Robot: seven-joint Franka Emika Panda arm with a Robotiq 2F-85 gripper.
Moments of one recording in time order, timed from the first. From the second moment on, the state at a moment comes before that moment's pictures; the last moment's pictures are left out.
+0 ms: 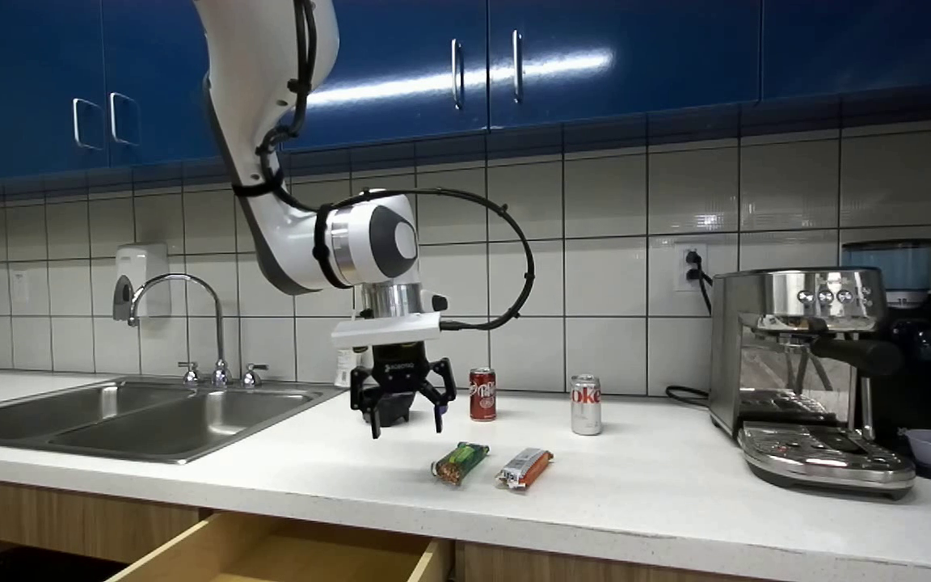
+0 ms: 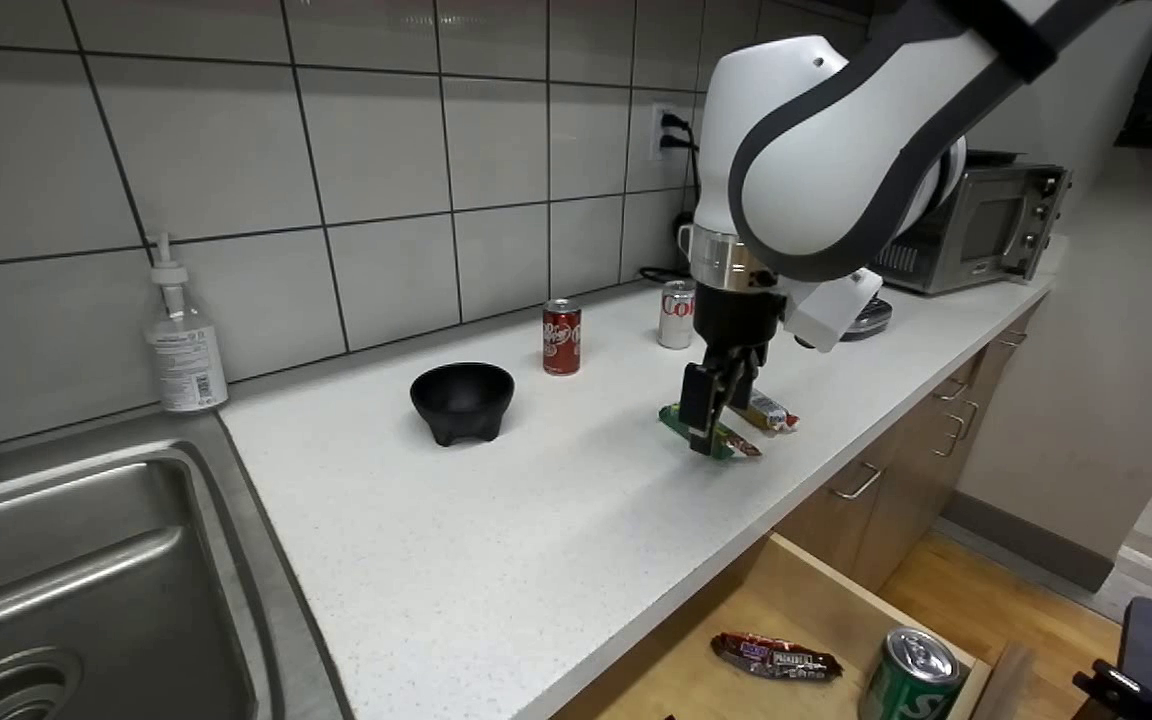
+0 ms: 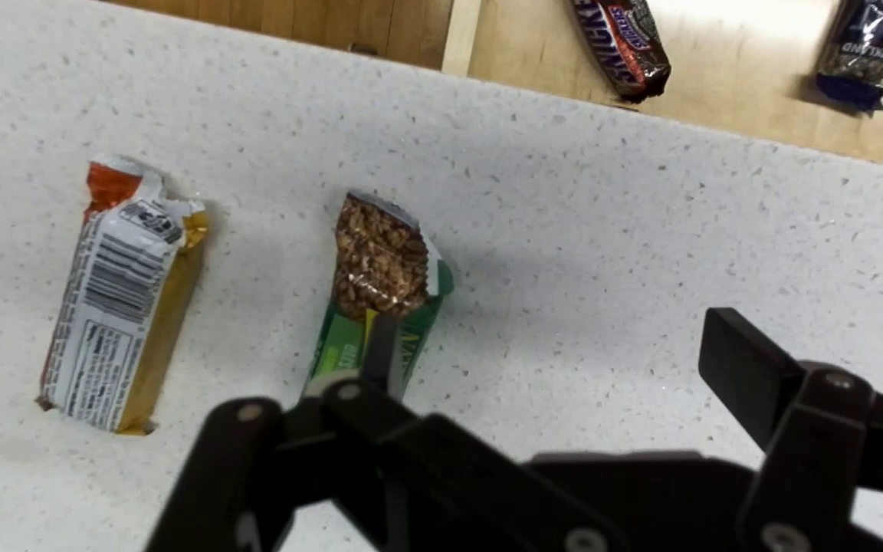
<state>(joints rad) -0.01 0.23 -0.06 -2.26 -0.14 2.52 -0.18</state>
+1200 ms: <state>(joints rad) -0.13 0.40 -0.07 -2.09 -0.10 2.52 -0.29</state>
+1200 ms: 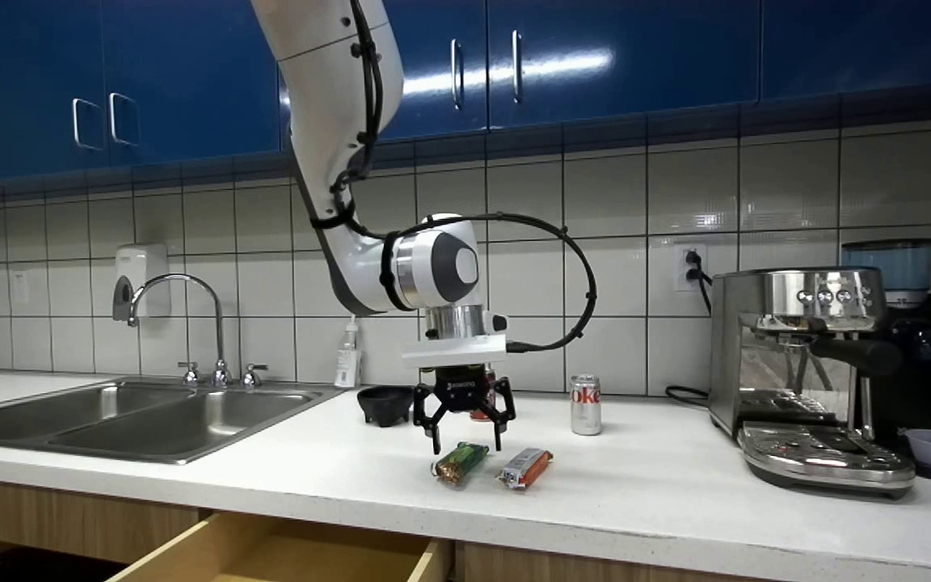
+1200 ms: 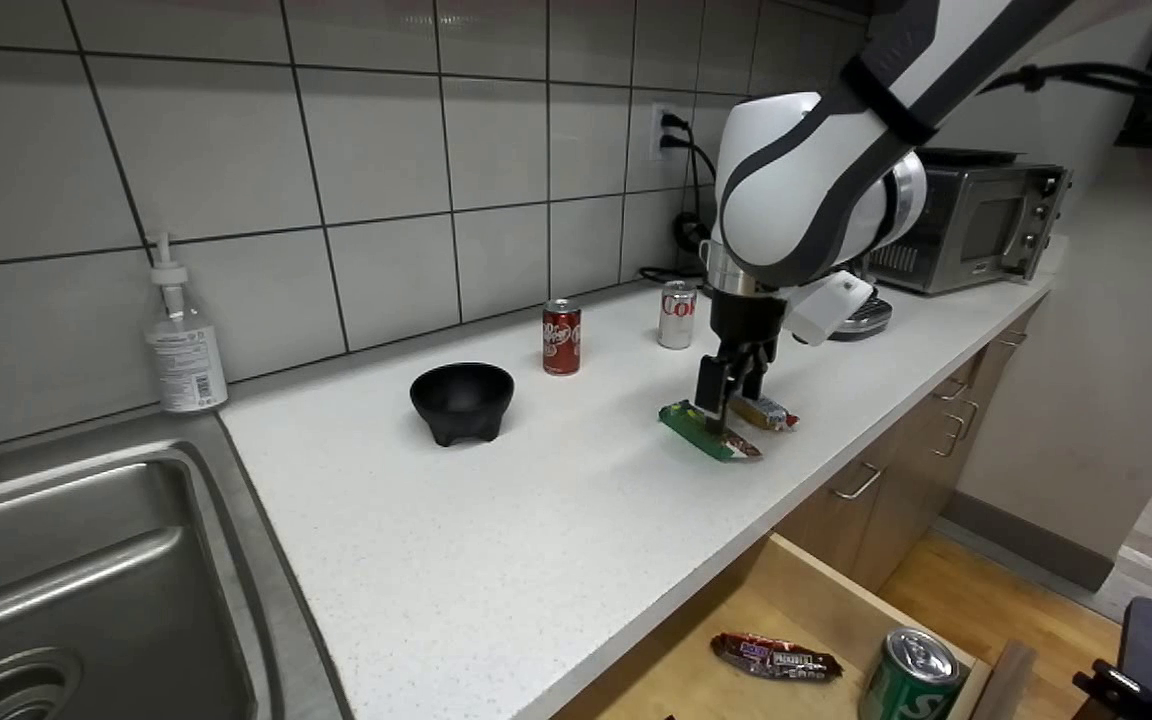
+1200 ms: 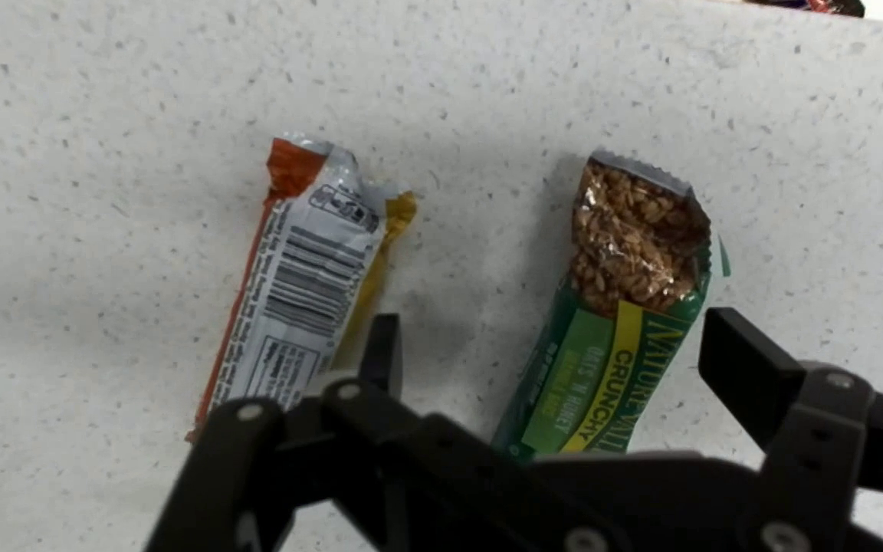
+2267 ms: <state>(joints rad) -0.14 0.50 -0.05 -1.98 0.04 2.51 -0.29</state>
